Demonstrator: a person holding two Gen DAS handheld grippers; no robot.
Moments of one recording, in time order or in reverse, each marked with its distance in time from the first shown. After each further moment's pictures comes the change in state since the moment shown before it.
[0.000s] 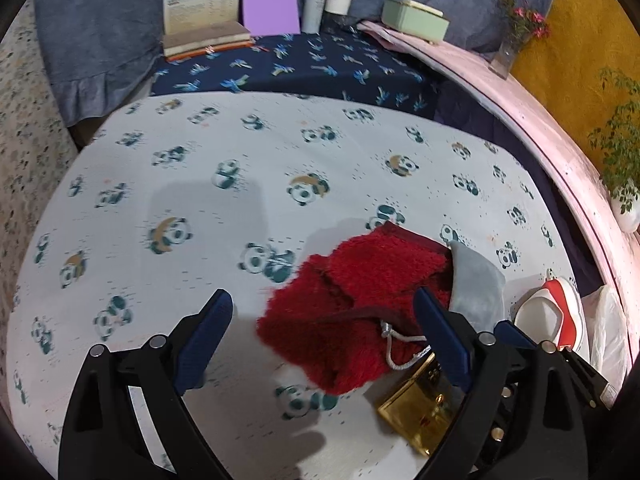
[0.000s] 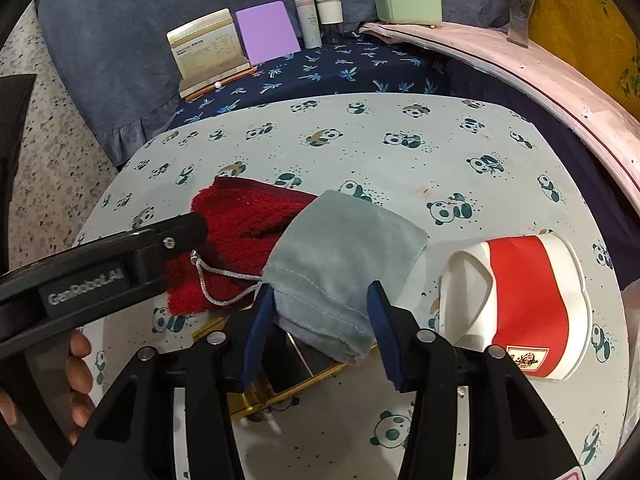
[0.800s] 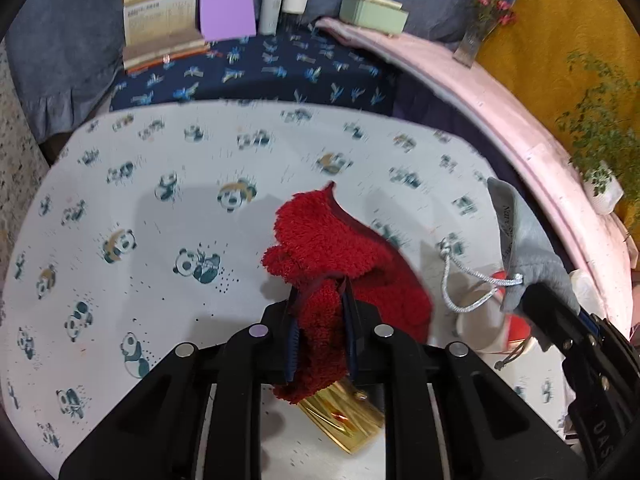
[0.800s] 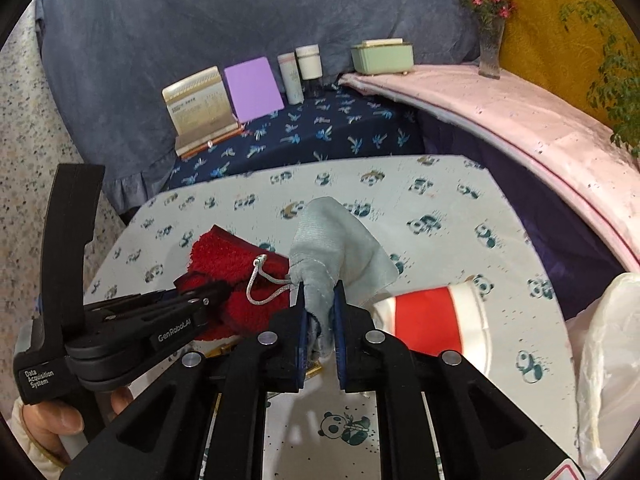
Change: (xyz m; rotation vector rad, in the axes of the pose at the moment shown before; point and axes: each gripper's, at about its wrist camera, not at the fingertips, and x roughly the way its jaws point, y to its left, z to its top) left arm -0.022 -0.041 0.003 0.058 -0.005 -0.093; right arm -0.081 -0.032 0.021 0.050 -0.178 -0.010
